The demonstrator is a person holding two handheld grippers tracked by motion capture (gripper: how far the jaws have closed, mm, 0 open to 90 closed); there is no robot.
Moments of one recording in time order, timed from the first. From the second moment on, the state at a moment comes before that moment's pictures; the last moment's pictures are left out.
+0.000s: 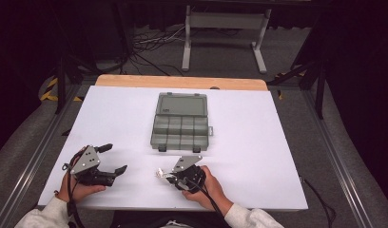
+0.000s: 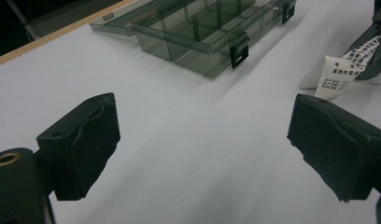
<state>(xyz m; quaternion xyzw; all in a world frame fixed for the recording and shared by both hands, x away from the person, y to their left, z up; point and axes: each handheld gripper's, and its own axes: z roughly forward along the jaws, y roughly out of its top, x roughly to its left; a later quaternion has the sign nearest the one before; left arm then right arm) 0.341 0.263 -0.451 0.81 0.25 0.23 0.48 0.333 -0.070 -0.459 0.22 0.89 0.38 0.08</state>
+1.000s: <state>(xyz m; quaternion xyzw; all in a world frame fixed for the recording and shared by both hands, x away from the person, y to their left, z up) 0.344 0.261 -0.451 0.81 0.24 0.22 0.49 0.343 -0.108 -0.432 0.22 0.87 0.41 0.12</state>
